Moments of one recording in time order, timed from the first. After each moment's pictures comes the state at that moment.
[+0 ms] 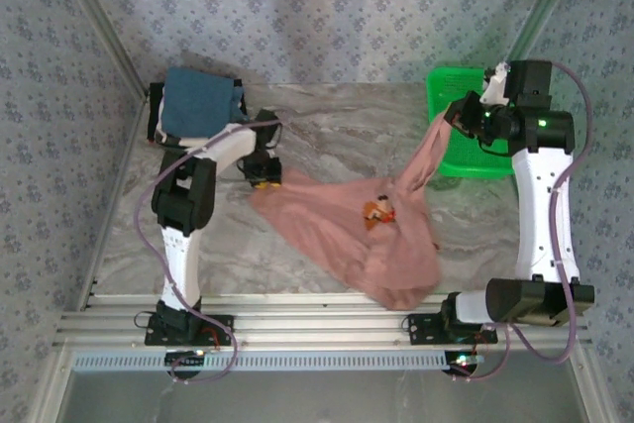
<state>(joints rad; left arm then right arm) -0.37 2.15 1.66 -0.98 0.05 -0.42 -0.09 1.36 1.69 -1.09 -0.43 0.46</state>
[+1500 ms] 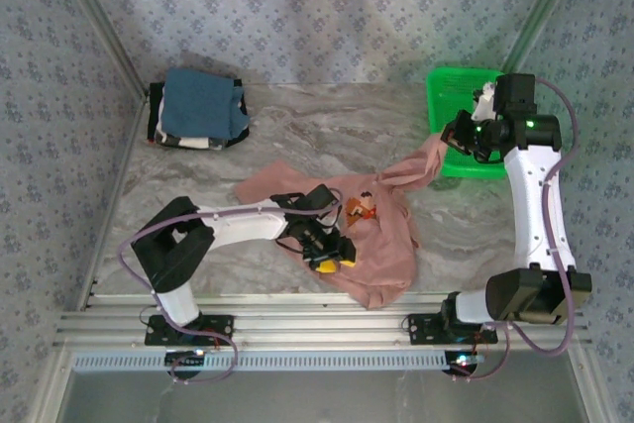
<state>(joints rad) -0.97 1.75 1.04 -0.46 0.61 -1.00 -0.09 1.37 1.58 -1.13 -0.38 0.37</state>
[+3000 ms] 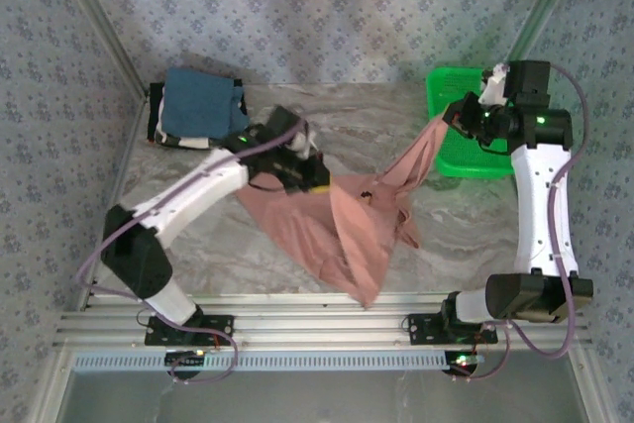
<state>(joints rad) -0.67 1.59 1.52 -0.83 0.50 -0.75 -0.10 1.38 1.72 -1.07 -0.48 0.45</state>
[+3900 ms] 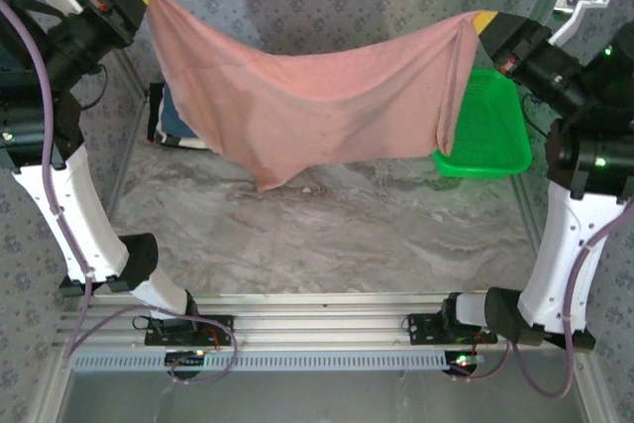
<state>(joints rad) 0.08 1.64 2.78 -1.00 0.55 -0.58 -0.14 1.30 2.16 -0.68 -0.77 0.81</state>
